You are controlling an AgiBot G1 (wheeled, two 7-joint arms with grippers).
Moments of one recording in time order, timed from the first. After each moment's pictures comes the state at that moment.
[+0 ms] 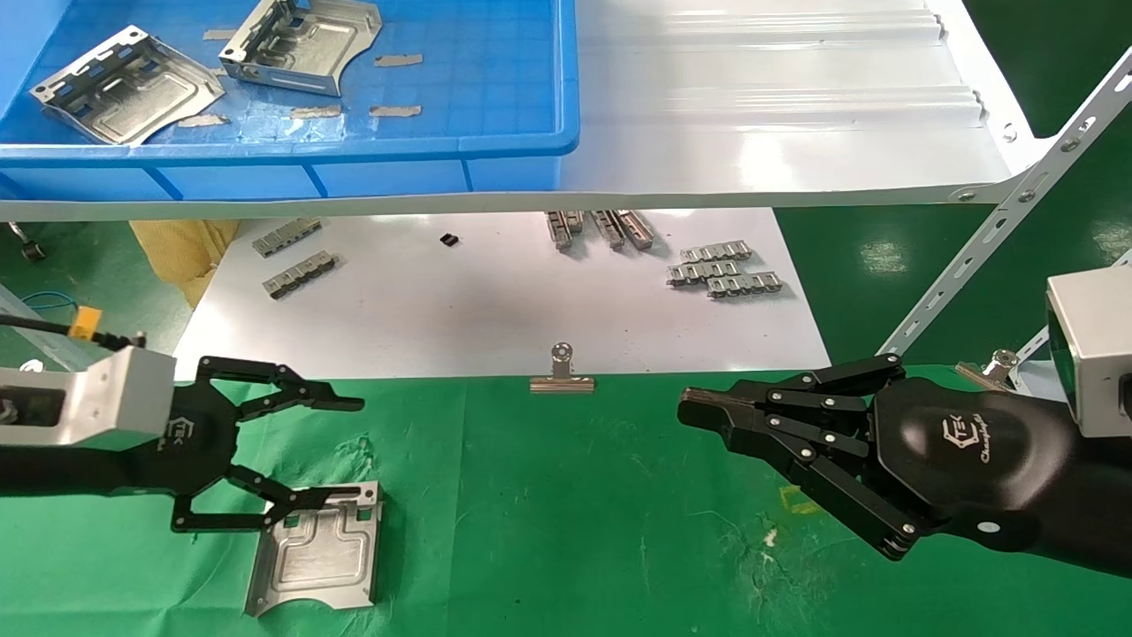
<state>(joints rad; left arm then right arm) -1.64 0.68 0.94 -0.63 0.95 1.58 0.41 1.05 -0.54 -0.38 1.19 -0.61 -1.40 0.11</state>
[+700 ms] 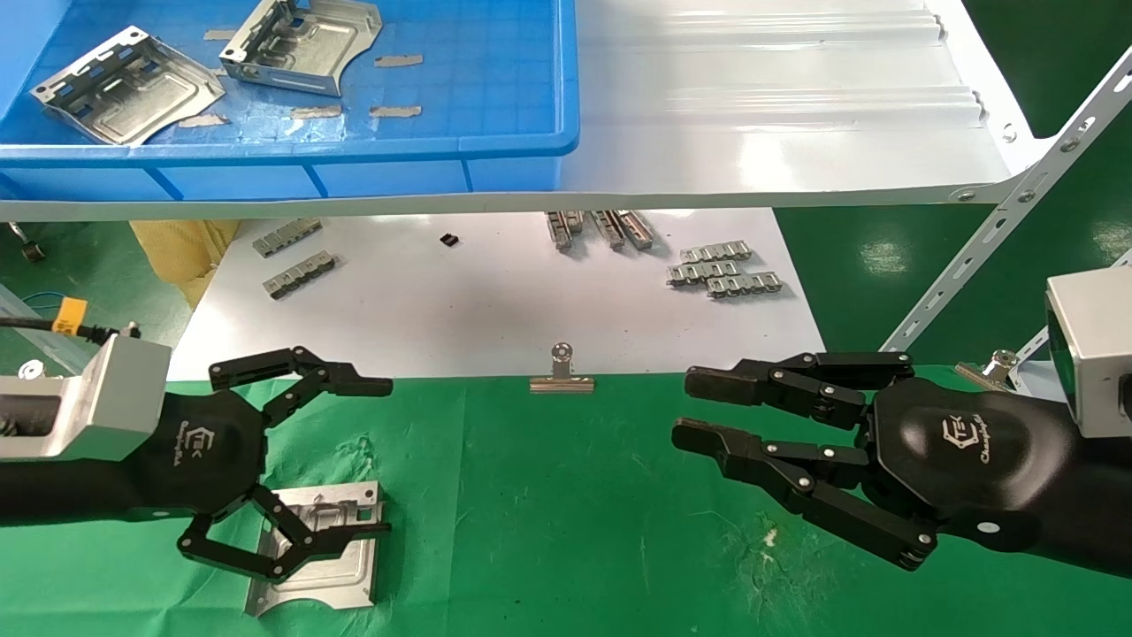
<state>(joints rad) -1.47 0.65 0.73 -0.85 0.85 1.57 0.21 1.05 -0.54 -0.38 1.19 -0.61 -1.40 0.11</state>
